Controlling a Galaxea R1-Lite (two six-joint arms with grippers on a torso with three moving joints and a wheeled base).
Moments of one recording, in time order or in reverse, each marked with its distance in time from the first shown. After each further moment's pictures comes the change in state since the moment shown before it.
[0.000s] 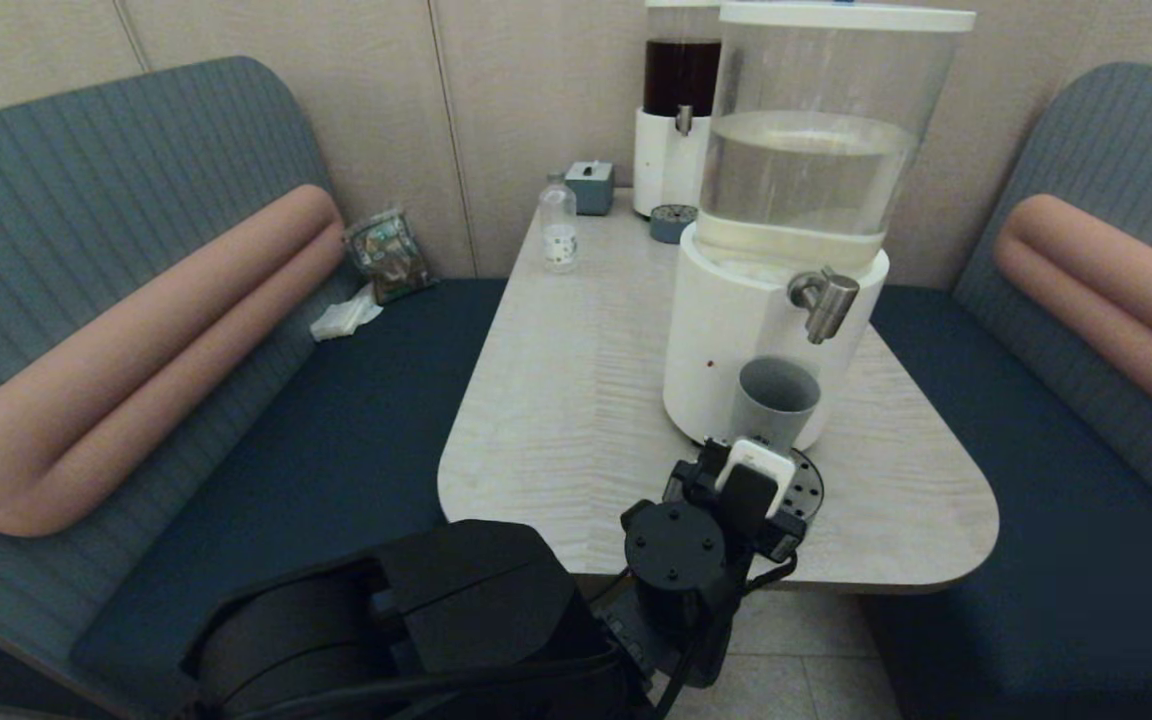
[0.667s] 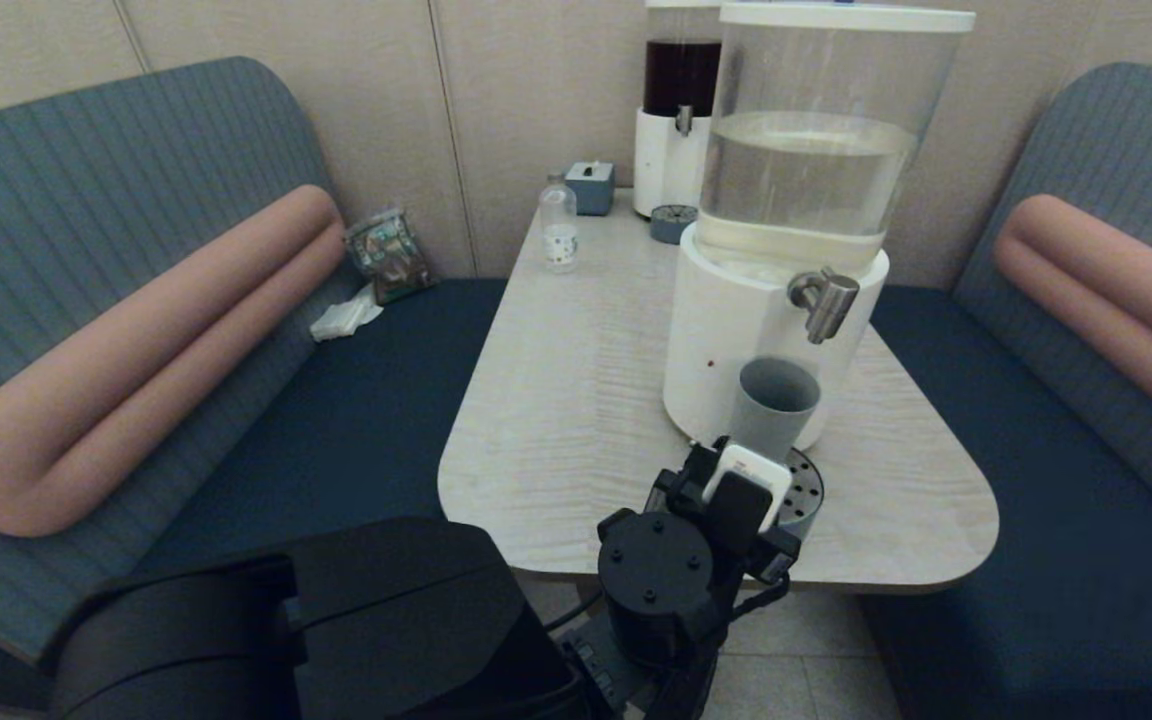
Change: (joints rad) left arm -0.034 -0.131 0.176 0.000 0.047 0.000; right arm -0.001 0.000 0.000 0.000 0.000 0.000
